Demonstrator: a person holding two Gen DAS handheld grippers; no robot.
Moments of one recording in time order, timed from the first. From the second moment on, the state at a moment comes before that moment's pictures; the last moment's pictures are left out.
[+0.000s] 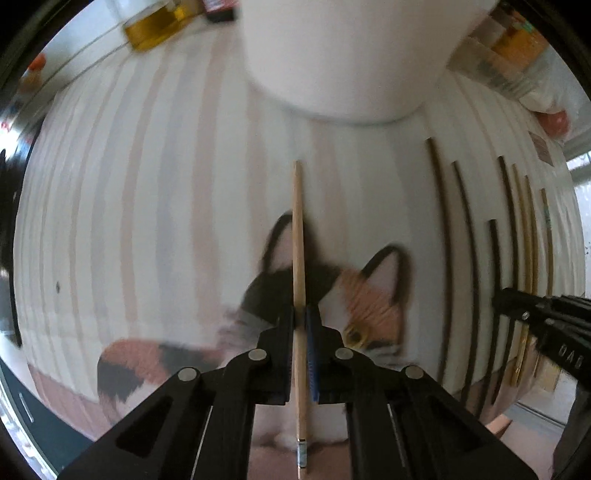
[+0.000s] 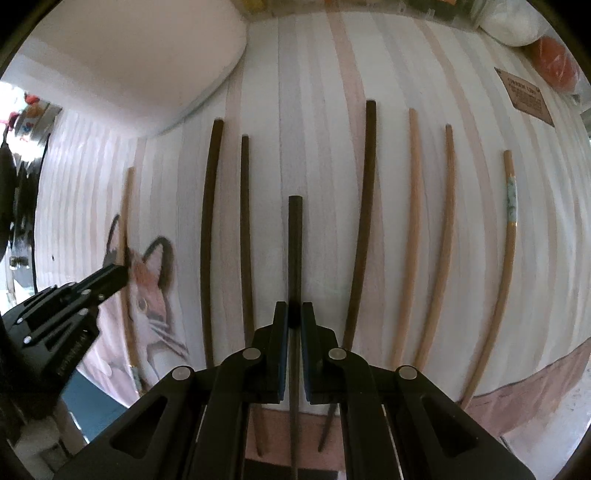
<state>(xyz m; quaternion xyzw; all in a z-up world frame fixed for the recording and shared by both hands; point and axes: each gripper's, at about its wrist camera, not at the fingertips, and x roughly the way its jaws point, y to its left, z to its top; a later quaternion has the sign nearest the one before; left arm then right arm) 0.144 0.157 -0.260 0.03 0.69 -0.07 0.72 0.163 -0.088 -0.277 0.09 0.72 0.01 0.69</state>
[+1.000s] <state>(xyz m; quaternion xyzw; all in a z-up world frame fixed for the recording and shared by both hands) 0.149 0.106 -0.273 0.05 0.67 -0.05 0.74 0.176 -0.053 -0.269 -0.01 0.71 -0.02 0.70</state>
